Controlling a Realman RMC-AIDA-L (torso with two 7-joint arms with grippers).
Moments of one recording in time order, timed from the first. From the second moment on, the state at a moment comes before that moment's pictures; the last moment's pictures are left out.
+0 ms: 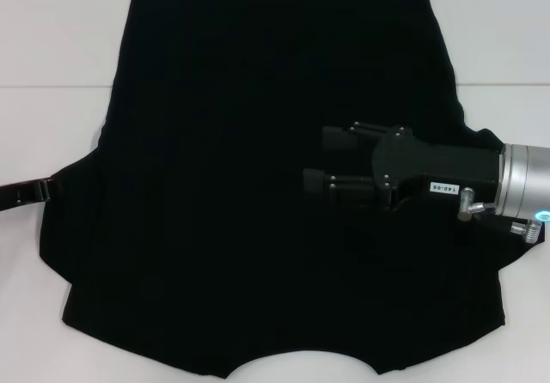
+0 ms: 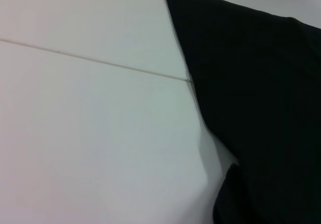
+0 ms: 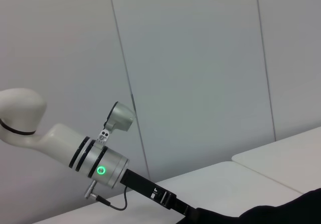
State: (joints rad) left arm -0.54 -2.09 0.50 0.72 2.36 0.89 -2.06; right arm 0.69 2.08 -0.78 -0.50 -1.80 -1.50 1.28
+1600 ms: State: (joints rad) left arm -0.49 -2.09 0.48 0.80 2.36 0.84 -2.08; right arm 0.71 2.09 -0.75 -0.49 -1.77 -1.46 1.28
